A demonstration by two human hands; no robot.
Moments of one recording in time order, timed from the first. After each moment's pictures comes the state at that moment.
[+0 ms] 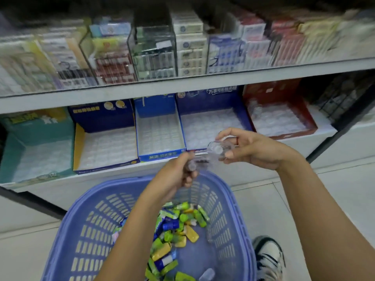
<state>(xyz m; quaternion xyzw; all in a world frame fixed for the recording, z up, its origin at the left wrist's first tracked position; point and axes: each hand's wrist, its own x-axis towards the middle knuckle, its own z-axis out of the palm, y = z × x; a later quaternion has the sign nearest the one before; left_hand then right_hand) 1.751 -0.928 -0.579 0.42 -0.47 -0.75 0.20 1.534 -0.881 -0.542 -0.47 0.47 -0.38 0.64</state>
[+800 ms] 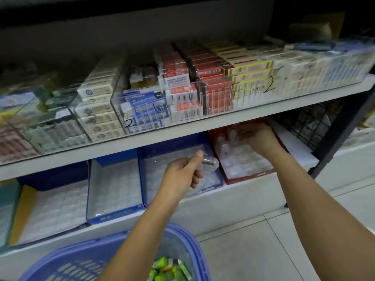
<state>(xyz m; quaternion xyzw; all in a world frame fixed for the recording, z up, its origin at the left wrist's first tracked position) 1.607 -0.969 -0.551 0.45 -0.58 -0.60 0.31 1.347 -0.973 -0.578 -0.49 0.74 -0.43 0.16</state>
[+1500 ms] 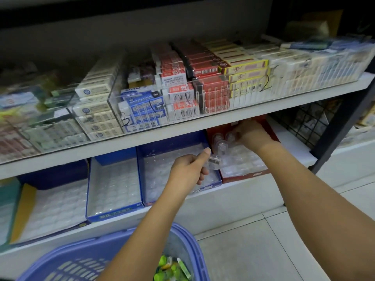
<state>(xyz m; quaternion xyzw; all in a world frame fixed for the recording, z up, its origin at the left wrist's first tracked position) 1.588 -0.970 -0.555 0.47 -0.63 -0.55 0.29 1.369 -0.984 -0.543 -0.50 0.84 -0.15 0.13</state>
